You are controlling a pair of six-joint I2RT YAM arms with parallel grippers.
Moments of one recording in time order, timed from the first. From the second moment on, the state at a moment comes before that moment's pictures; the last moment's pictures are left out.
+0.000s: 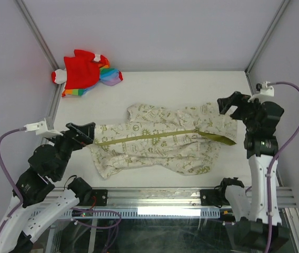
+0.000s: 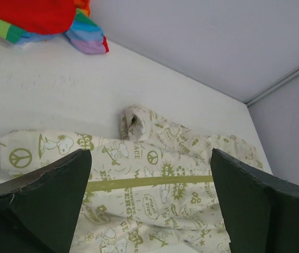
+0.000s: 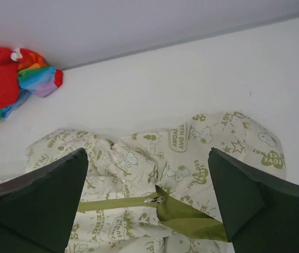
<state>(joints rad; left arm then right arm) -0.67 0.34 0.84 -0.64 -0.55 -0.65 -0.18 0.87 0.90 -0.30 -0.36 0.26</state>
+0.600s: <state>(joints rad) -0.67 0.06 0.70 -0.41 -0.63 -0.45 -0.01 0.27 0.59 -0.20 -0.05 0.33</state>
